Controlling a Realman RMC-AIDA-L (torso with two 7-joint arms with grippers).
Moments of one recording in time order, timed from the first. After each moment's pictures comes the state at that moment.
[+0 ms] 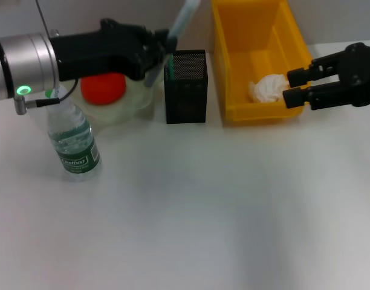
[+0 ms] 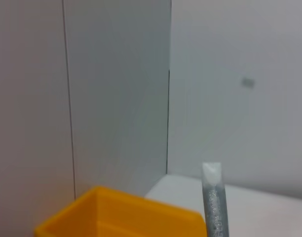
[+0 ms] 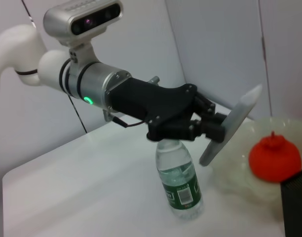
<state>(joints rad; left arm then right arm) -0.57 -2.07 1.22 1.05 1.66 1.19 -1.67 0.58 1.97 -0.69 -1.32 -2.01 -1.95 2.05</state>
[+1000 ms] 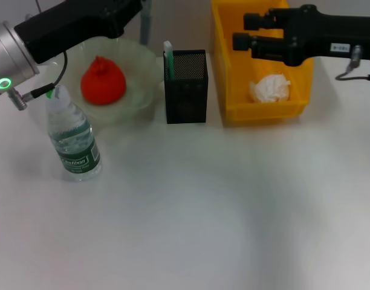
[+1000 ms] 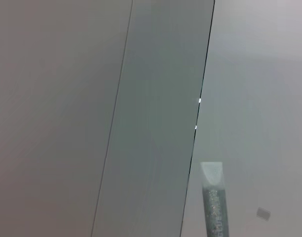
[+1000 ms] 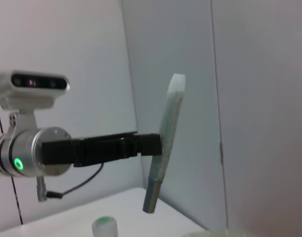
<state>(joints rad) -0.58 -2.07 1.14 0.79 1.21 1.28 -1.42 0.58 2.08 -0.71 -1.06 -1.84 -1.56 1.66</state>
